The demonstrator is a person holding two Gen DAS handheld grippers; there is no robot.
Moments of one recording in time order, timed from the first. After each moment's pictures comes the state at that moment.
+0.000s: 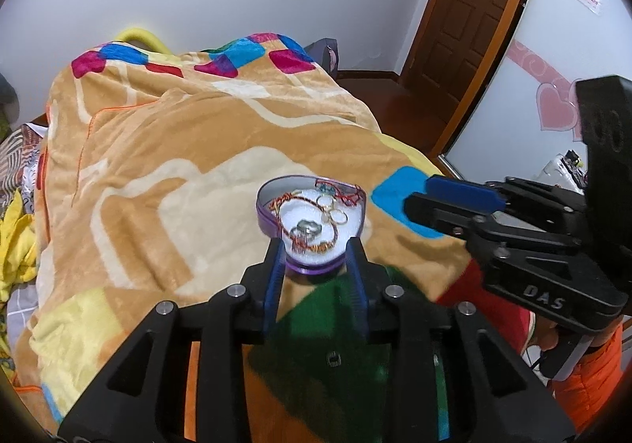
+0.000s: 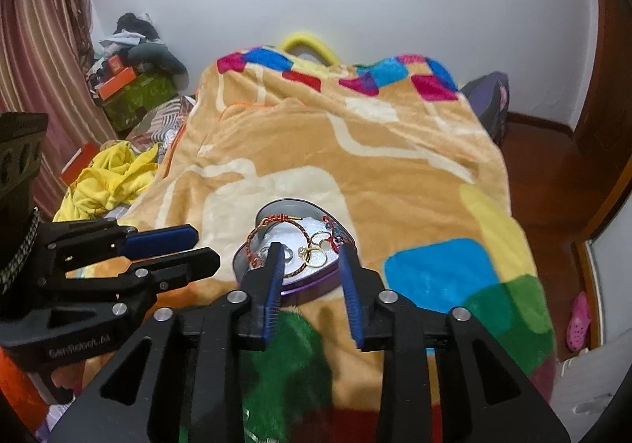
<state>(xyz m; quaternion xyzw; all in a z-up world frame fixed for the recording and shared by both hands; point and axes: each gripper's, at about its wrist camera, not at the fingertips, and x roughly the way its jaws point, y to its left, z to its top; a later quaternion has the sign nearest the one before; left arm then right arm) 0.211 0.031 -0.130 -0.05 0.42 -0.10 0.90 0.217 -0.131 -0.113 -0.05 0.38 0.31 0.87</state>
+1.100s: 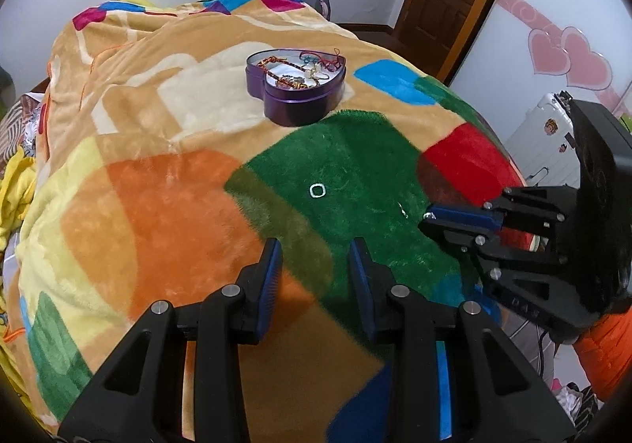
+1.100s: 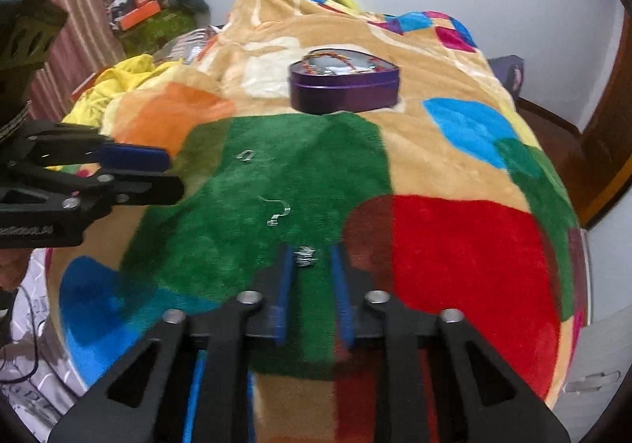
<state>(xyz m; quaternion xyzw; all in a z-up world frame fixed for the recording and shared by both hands) 0.126 0.020 -0.184 -0.03 0.48 -0.11 0.87 0.129 -0.143 -0.192 -0.13 0.42 0.34 0.83</state>
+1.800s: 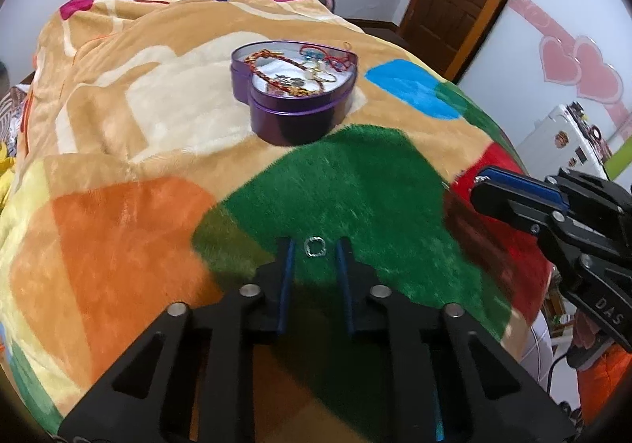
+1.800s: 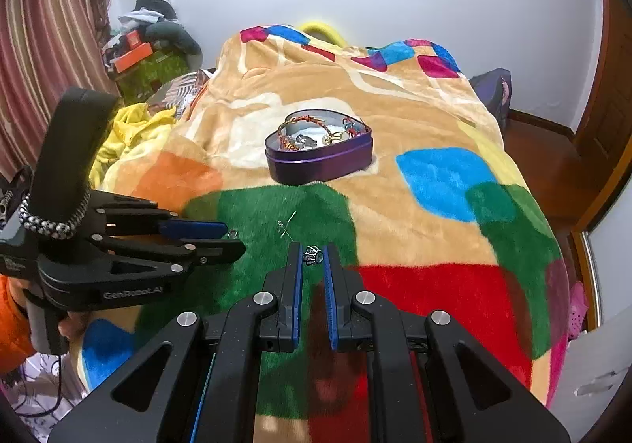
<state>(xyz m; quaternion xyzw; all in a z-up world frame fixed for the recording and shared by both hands) 0.177 0.013 -0.210 -0.05 0.49 -0.10 0.86 0.154 -0.151 -0.163 -0.07 0.38 0.33 0.86</state>
